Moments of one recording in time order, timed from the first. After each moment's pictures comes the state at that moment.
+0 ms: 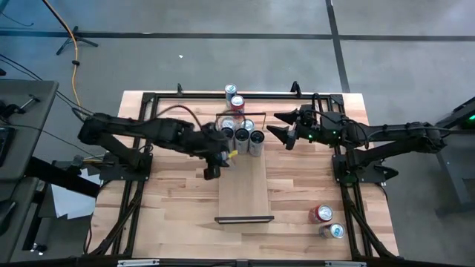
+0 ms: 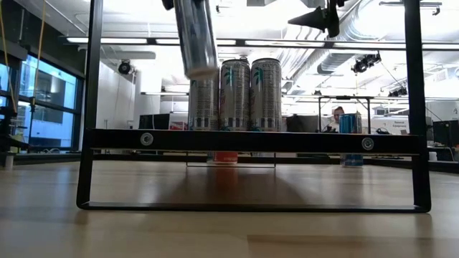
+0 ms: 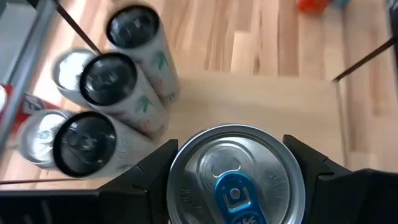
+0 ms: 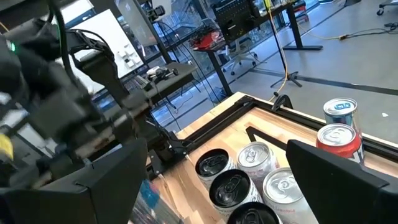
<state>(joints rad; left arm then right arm) -0.15 1.53 1.56 -0.95 -0.21 -0.20 -0.02 0.98 0.80 0.09 0.32 0.50</state>
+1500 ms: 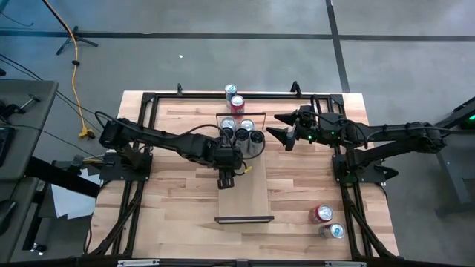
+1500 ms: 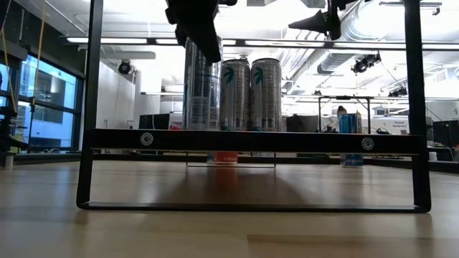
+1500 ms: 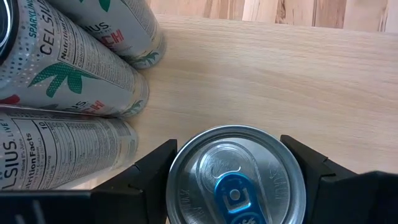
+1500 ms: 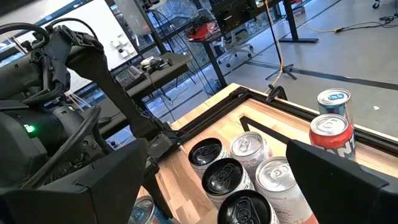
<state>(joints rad) -0.16 1.76 1.55 -0.93 -0.22 -0.26 -0.02 0.98 0.80 0.05 0.32 0.50</state>
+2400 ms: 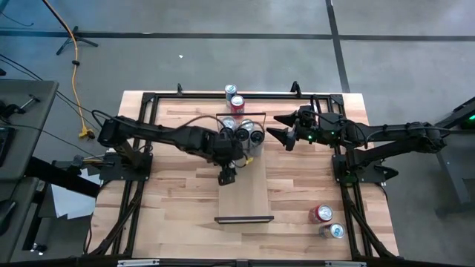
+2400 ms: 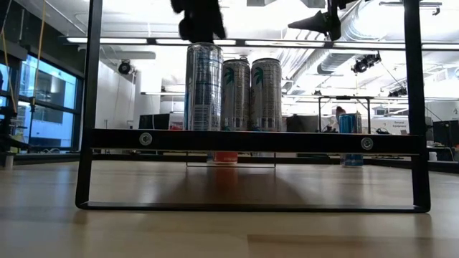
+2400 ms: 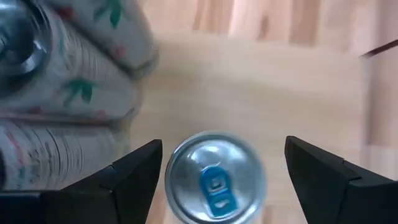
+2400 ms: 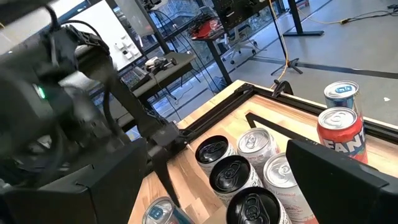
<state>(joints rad) -0.11 1.73 1.60 -0.94 -0.11 -0.26 -0.02 0.98 0.80 0.05 0.30 0.54</state>
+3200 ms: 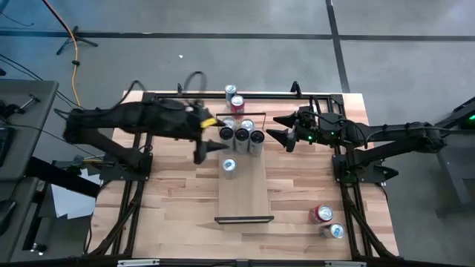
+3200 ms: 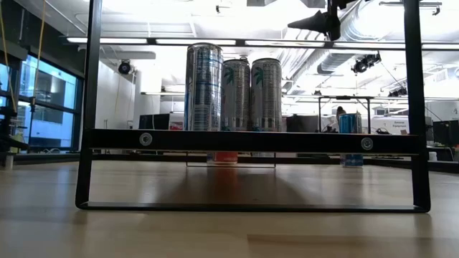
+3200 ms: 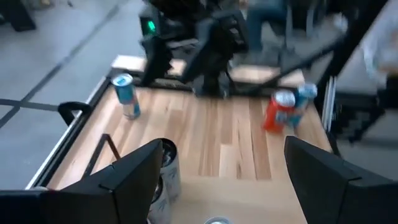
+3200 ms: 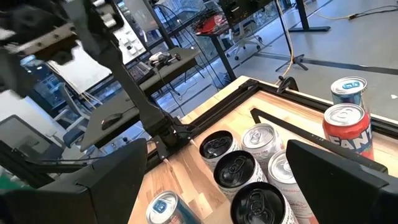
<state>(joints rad) -0.10 1.31 1.57 -0.68 -0.19 -0.13 -0.02 0.98 0.80 0.04 0.28 0.54</state>
